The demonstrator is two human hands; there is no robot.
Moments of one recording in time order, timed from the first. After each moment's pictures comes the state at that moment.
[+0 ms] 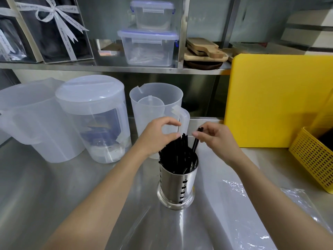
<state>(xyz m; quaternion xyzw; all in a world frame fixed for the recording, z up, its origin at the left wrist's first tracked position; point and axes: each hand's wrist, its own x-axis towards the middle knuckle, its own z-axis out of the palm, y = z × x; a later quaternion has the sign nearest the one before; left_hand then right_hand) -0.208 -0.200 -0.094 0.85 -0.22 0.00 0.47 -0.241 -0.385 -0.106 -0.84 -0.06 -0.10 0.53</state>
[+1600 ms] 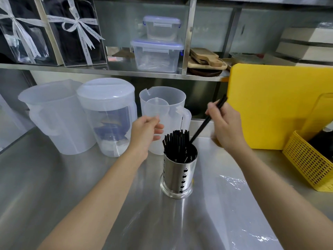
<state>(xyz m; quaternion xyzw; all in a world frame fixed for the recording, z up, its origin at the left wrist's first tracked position) -0.250 -0.178 -0.080 0.69 0.08 0.04 0.72 -0.283 -0.363 -0.050 -0.80 -0.08 -0.30 0.51</state>
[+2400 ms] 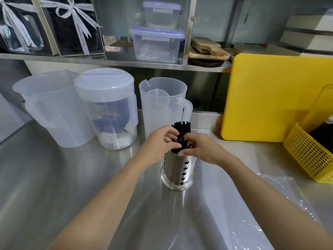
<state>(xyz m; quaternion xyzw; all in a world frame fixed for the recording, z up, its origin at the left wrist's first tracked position) -0.260 -0.185 -0.125 0.82 -0.16 -0.05 0.55 -0.270 -0.353 -0.124 -0.93 -0.12 0.06 0.34</state>
